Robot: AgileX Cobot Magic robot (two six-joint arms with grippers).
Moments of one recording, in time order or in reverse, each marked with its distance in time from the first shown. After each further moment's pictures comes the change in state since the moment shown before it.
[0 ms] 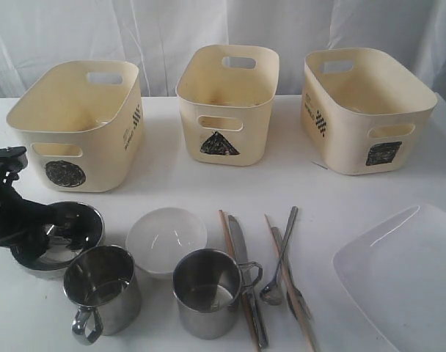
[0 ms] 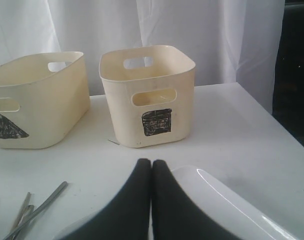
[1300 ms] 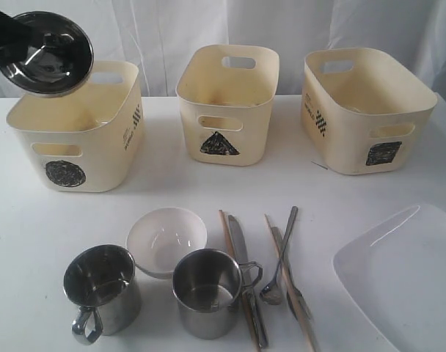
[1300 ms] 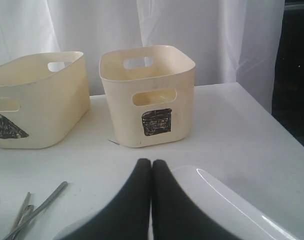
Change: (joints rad) left arm 0.009 -0.039 -0.655 0.199 0.103 0.002; right arm 0.000 0.000 0.000 0.000 0.000 0.000
